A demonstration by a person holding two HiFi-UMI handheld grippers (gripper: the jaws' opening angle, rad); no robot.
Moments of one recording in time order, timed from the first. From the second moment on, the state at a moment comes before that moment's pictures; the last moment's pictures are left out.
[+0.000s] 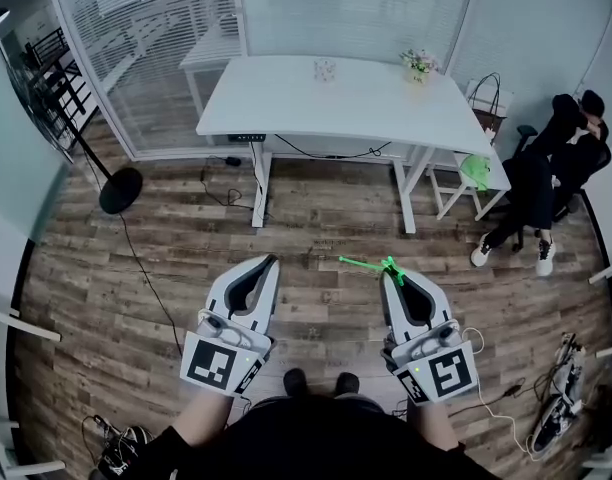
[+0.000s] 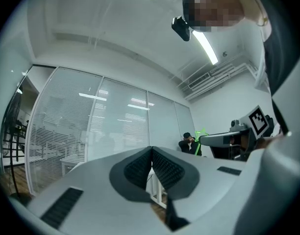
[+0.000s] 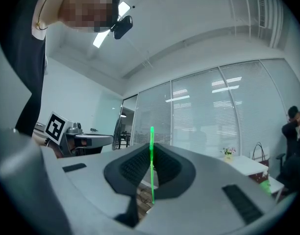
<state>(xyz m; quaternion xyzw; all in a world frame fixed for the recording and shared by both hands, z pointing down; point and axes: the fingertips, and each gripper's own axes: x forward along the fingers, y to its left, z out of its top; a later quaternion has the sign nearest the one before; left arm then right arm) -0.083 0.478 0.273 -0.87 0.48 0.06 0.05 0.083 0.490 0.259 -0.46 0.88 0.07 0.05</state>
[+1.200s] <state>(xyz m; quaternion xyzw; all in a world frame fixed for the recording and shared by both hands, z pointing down) -0.108 0.442 0.275 -0.87 0.48 0.07 0.07 0.084 0.461 0.242 -0.49 0.86 0.08 0.09</state>
